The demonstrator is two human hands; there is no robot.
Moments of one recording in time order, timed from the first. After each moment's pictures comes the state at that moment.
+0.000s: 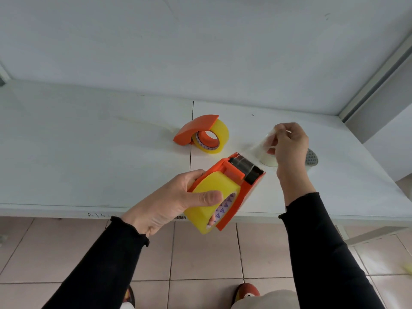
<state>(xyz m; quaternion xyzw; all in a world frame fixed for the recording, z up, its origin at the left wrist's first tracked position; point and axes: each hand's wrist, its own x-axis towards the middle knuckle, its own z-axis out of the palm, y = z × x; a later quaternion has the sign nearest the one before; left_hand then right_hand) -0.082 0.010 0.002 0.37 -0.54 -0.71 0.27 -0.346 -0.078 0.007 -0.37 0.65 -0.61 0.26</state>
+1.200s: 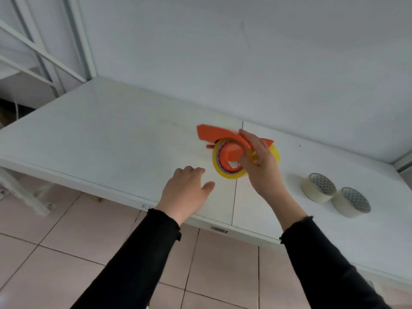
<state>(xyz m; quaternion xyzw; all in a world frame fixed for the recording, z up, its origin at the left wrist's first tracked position) -0.004 -0.012 -0.030 0.69 -0.66 -0.25 0.17 -0.186 -0.078 -0.002 -0.72 0.52 -0.39 0.27</state>
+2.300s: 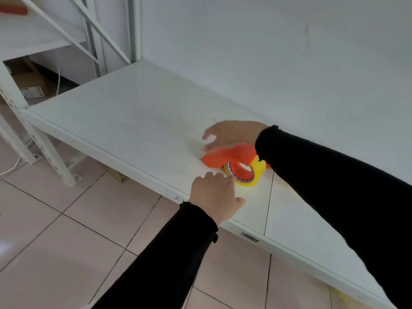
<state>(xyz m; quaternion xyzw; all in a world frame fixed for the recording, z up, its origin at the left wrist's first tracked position) 0.019 -0.001 -0.033 0.71 -0.69 -0.16 0.05 -0.002 -0.172 0.018 -0.88 0.40 0.24 0.07</state>
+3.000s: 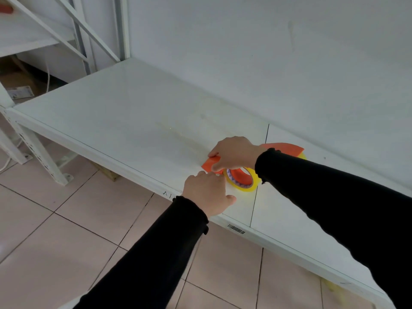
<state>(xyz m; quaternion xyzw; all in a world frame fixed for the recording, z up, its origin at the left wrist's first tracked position) 0.002 -0.003 -0.041 0.70 -0.70 -0.16 0.05 -0.069 -0.152 -0.017 -0.90 0.37 0.23 -0.03</state>
